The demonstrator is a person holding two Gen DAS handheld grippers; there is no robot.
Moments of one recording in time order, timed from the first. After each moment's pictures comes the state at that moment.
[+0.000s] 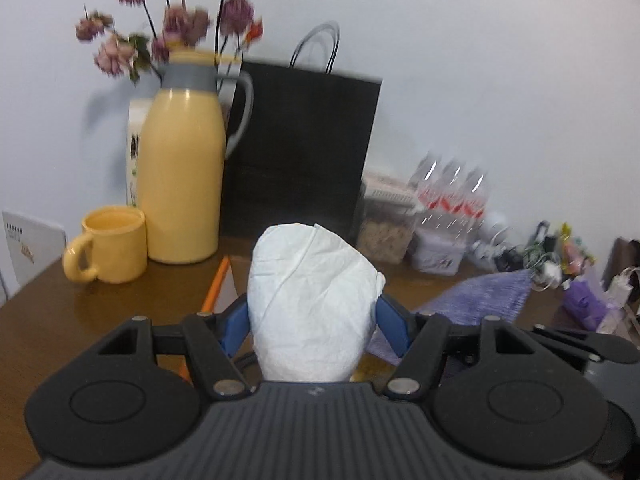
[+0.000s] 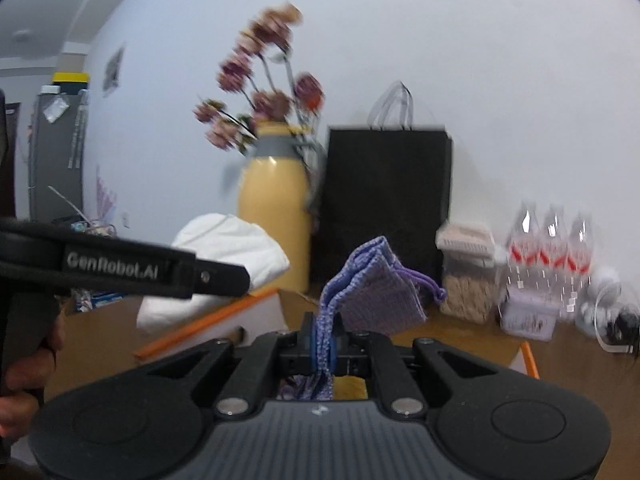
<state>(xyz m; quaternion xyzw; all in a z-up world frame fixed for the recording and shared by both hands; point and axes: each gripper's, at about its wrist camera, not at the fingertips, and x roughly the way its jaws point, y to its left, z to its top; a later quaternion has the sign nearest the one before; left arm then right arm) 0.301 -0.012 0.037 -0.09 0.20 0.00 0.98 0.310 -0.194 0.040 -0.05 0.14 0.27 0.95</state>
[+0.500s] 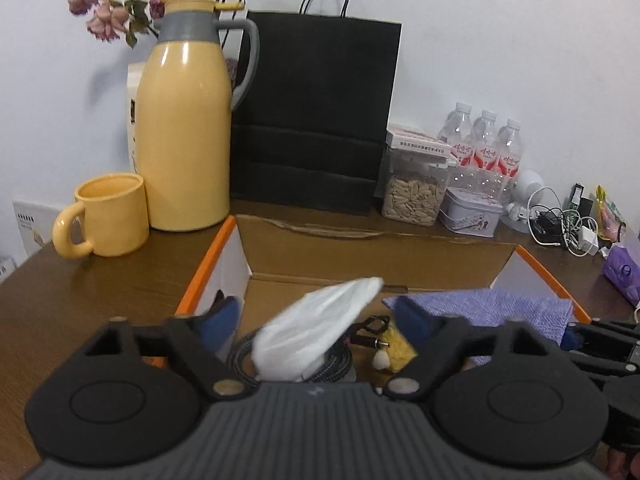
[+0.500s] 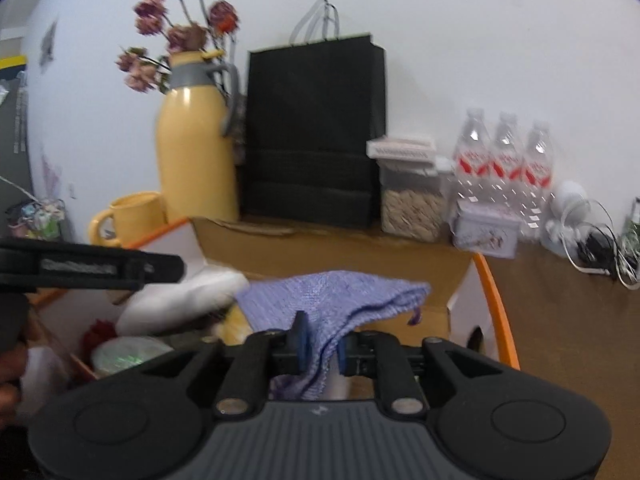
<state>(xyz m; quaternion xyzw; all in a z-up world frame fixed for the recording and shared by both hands) 0.329 -0.016 0.000 -0.06 0.23 0.03 0.97 0.354 -0.224 -0.006 -0.04 0.23 0.19 0.95</state>
